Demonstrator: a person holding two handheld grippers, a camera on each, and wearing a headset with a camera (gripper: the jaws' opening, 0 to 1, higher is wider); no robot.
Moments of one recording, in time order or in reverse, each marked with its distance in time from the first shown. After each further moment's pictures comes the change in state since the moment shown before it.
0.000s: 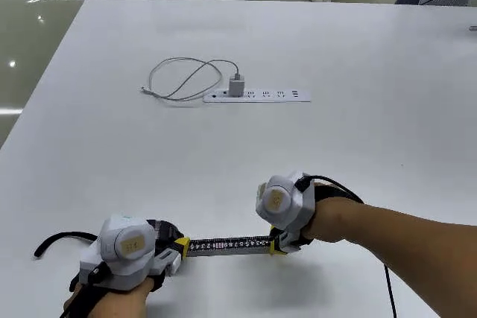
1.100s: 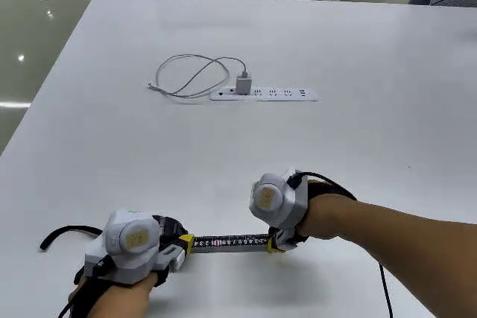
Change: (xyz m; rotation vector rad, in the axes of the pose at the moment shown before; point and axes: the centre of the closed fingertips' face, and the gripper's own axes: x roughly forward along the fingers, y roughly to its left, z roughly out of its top) left arm 0.000 0.000 0.000 -0.005 0.002 0.000; right arm 0.003 0.002 0.010 -0.053 0.038 0.013
